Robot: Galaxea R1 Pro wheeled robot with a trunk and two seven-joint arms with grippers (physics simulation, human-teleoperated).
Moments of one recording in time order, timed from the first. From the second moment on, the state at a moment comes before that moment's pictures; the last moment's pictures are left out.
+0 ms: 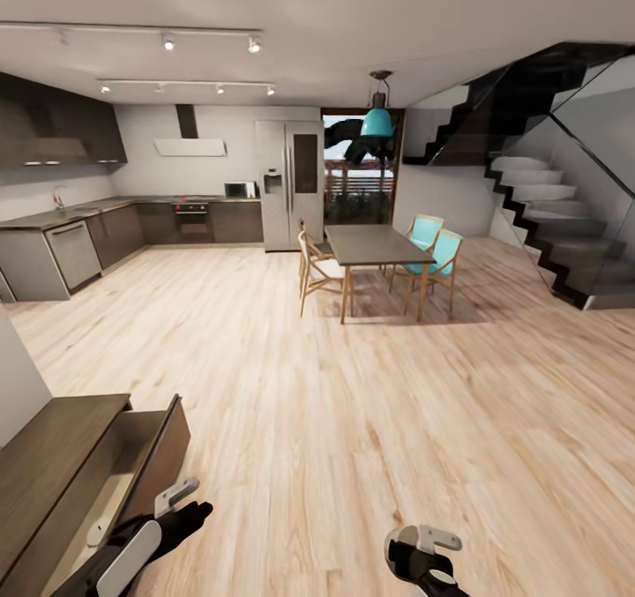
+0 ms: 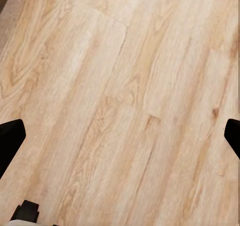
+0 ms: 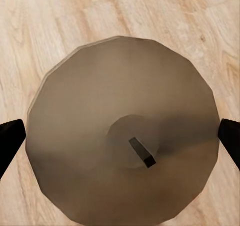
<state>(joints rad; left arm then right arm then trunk) -0.38 0.22 -0.33 -0.76 1.00 0.37 0.28 -0.47 0.03 0.57 -0.25 -0.76 -0.11 -0.28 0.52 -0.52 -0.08</state>
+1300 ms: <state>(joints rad) -0.38 0.22 -0.33 -0.74 1.00 0.36 0.28 -0.47 0.04 0.57 -0.25 -0.75 -0.11 -0.28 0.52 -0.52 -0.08</state>
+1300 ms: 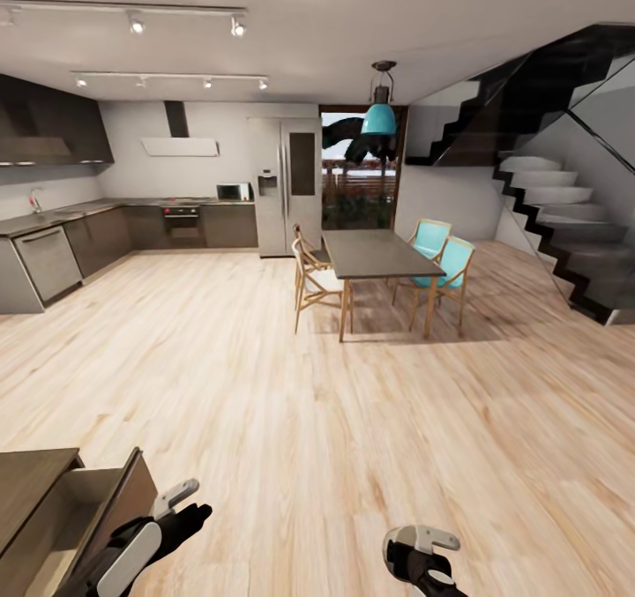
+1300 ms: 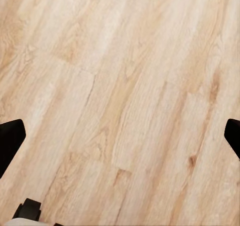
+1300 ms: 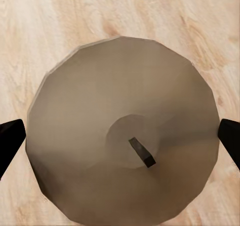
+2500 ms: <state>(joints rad) -0.38 0.22 -0.33 -0.74 1.00 0.36 0.28 -0.47 0.03 0.57 -0.24 -0.76 -0.16 -0.28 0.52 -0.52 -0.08</state>
